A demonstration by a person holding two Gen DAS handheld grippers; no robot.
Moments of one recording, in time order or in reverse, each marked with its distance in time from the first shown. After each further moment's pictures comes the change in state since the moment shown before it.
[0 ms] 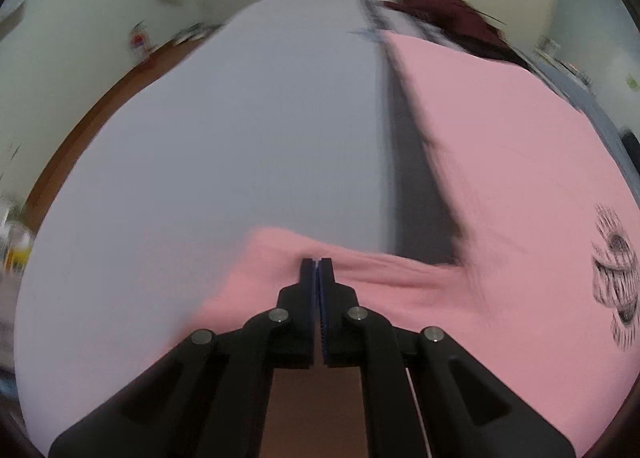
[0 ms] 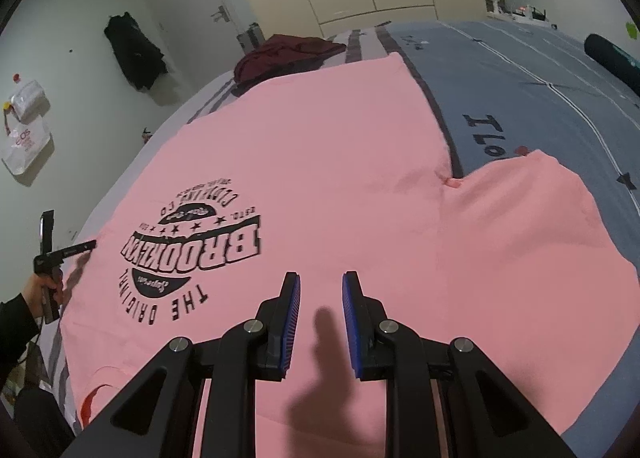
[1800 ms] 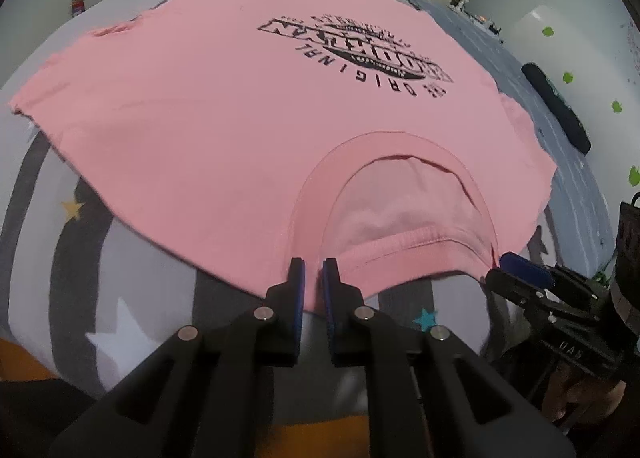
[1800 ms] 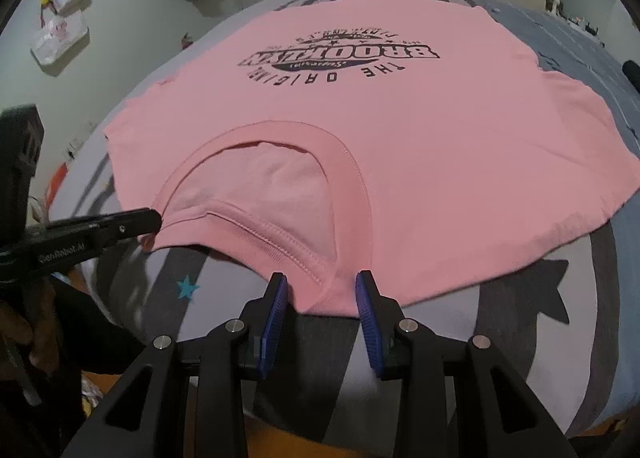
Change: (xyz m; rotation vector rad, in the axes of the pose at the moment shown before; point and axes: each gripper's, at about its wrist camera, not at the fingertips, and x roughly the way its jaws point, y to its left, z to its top) left arm -0.165 -0.249 -0.254 0.054 0.121 -0.290; right arm -0.064 0.147 -0.181 -0.182 0.216 0.016
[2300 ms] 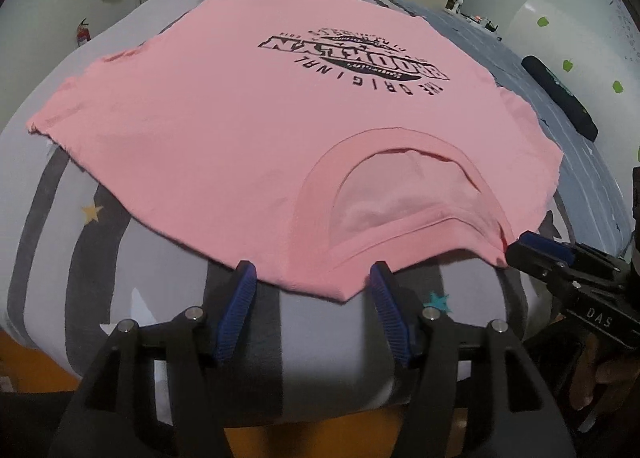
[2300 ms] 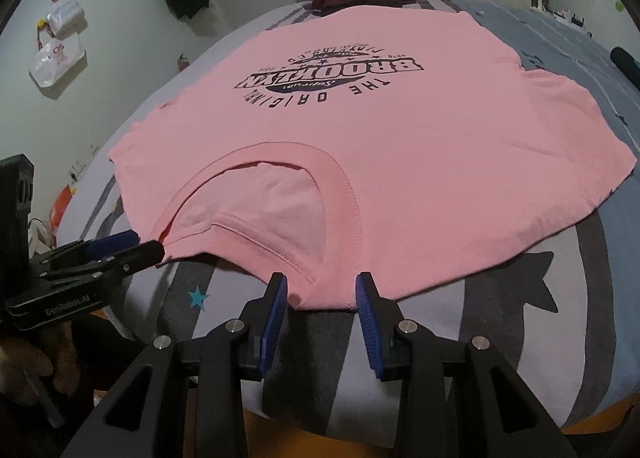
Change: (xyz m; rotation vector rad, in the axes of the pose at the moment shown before) left arm -0.005 -0.008 -0.019 0.072 -0.060 0.070; right arm -0.012 0.002 0.000 0.023 -0.046 -0.018
